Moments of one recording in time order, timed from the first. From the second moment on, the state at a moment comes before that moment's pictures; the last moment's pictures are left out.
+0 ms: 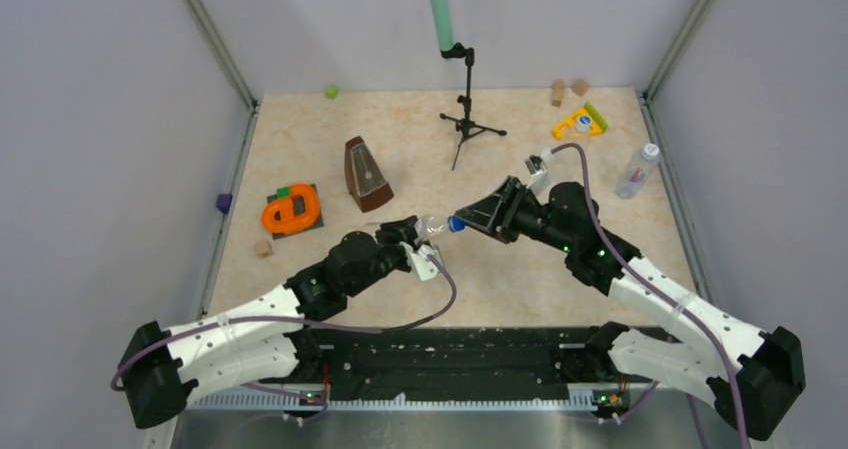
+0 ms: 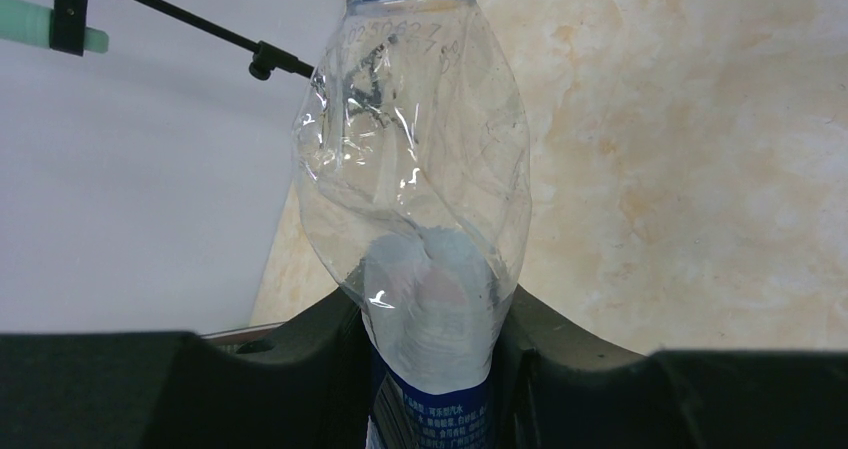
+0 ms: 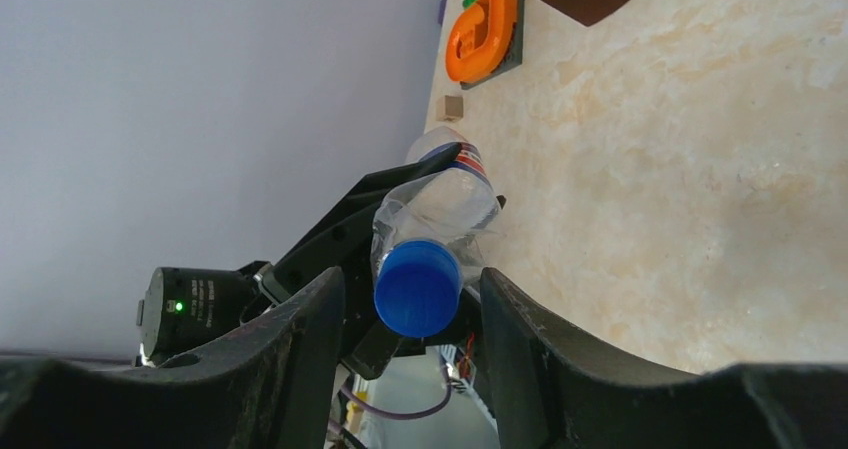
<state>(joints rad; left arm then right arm) -0.96 0.88 0.51 0.13 -0.11 0.80 0.70 0.94 0.71 0.01 -0.25 1.13</state>
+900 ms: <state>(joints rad) -0.96 0.87 0.51 0.08 -0.09 0.79 0.70 0.98 0.74 -0.02 -0.37 0.91</state>
